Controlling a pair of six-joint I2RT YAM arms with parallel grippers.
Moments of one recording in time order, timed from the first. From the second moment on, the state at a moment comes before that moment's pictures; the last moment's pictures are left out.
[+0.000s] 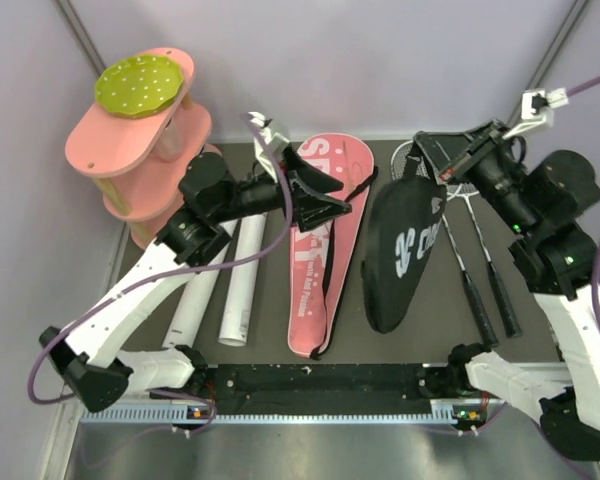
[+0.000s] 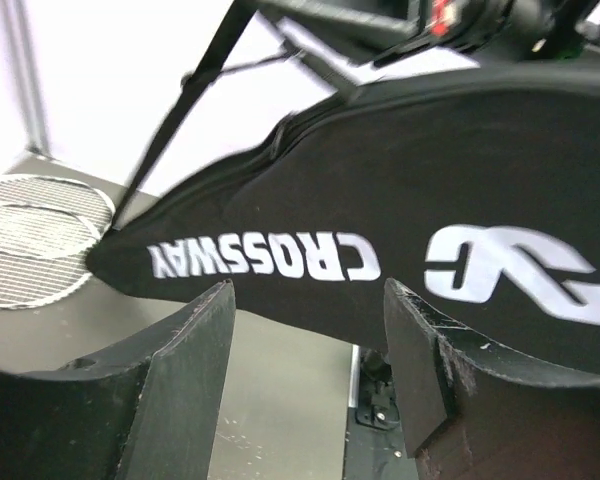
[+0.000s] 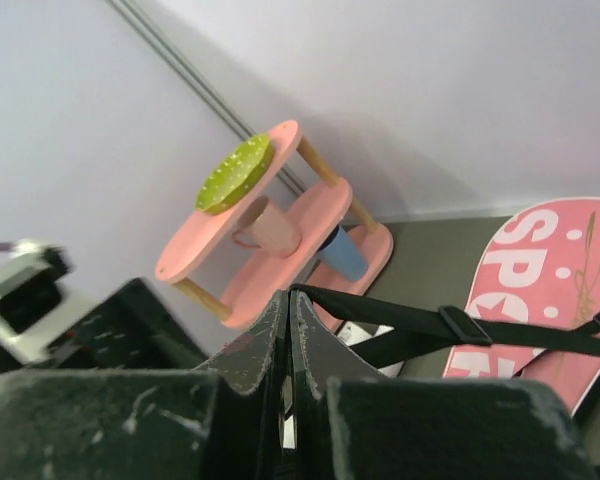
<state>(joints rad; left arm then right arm) -0.69 1.24 1.35 0.08 0.71 -0.41 0.39 0.95 1.48 -0.35 -0.15 0.70</state>
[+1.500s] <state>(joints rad) -0.68 1.57 1.24 0.05 0.12 -0.80 0.49 1.49 1.45 -0.13 -0.12 0.74</state>
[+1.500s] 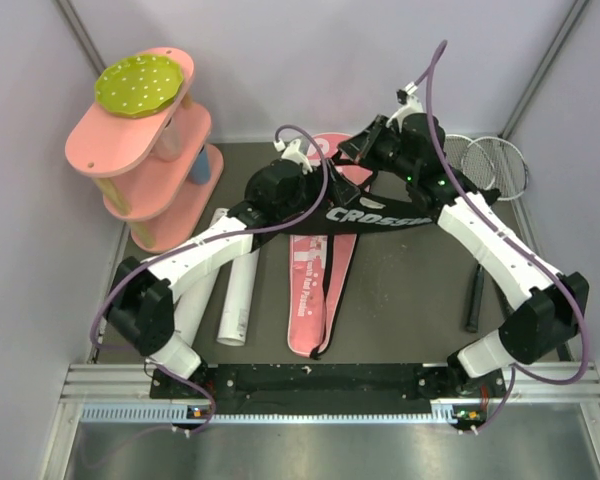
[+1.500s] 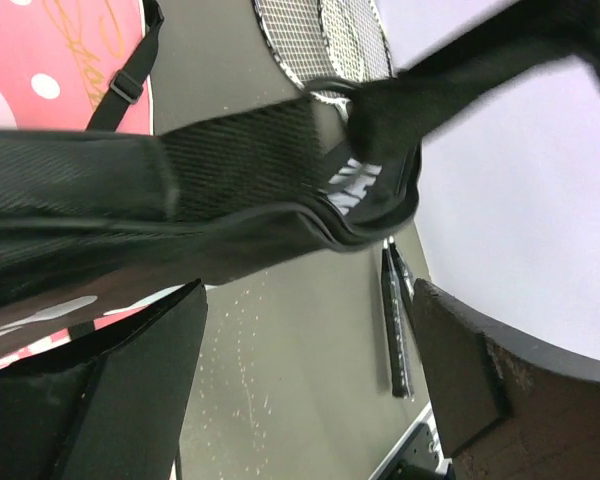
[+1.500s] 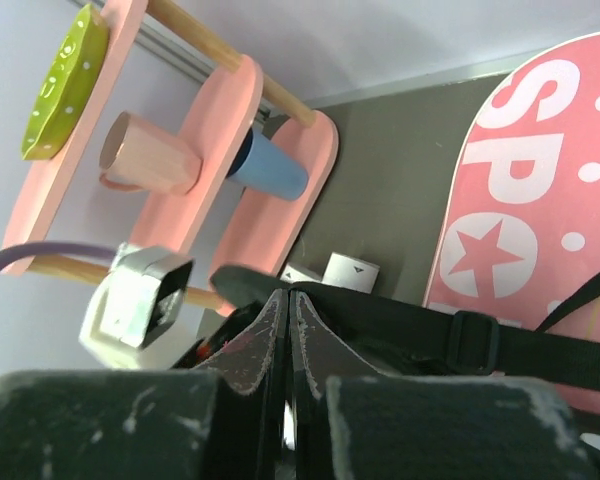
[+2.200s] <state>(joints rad) -0.73 1.64 1.17 0.18 -0.10 -0.84 0.50 1.37 1.37 -0.23 -0.23 0.64</state>
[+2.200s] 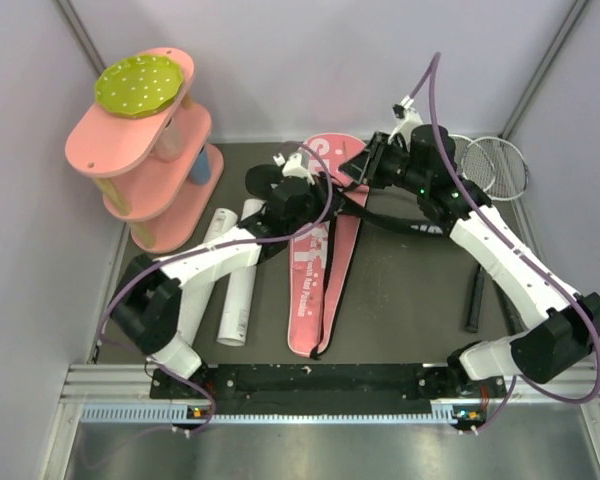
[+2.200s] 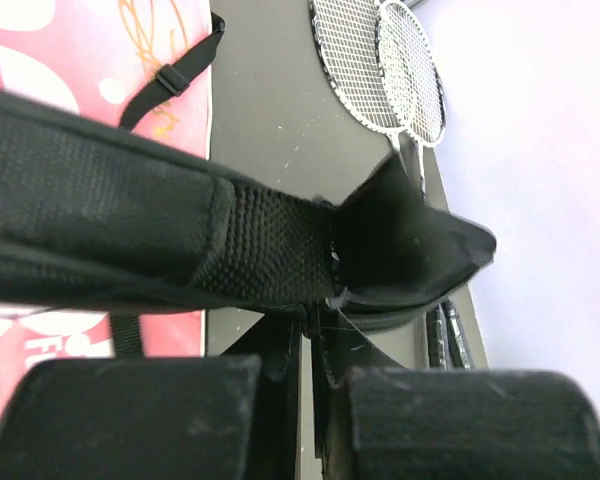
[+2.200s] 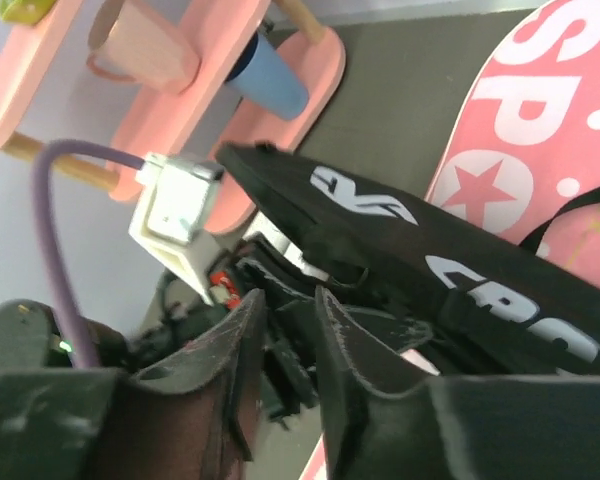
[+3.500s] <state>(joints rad) -0.42 1.41 1.10 0.14 0.87 -0.60 0.61 1.26 1.14 -0.48 -0.46 0.10</state>
